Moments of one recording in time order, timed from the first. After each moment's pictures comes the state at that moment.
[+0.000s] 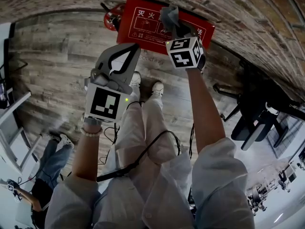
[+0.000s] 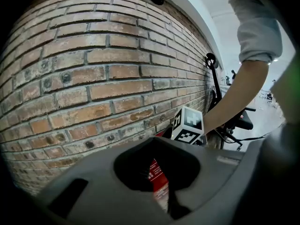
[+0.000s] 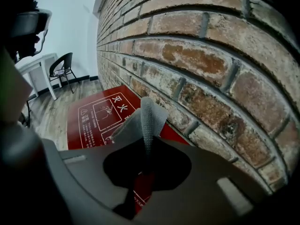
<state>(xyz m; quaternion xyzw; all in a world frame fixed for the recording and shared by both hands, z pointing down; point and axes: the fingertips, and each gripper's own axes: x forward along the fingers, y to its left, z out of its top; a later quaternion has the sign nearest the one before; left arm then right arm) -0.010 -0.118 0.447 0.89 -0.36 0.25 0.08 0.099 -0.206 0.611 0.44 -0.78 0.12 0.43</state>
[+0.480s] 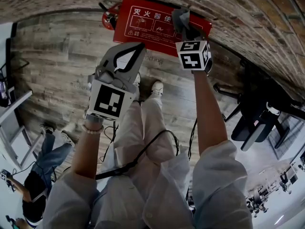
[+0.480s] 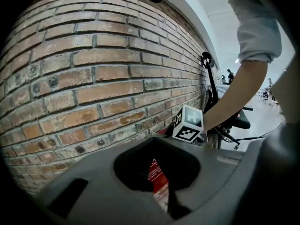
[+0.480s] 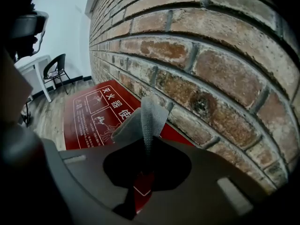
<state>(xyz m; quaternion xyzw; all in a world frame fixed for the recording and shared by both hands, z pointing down) 0.023 -0.112 0.445 0.90 -0.34 0.26 0.06 0.155 -0.194 0.612 0.47 -0.76 0.14 0.43</state>
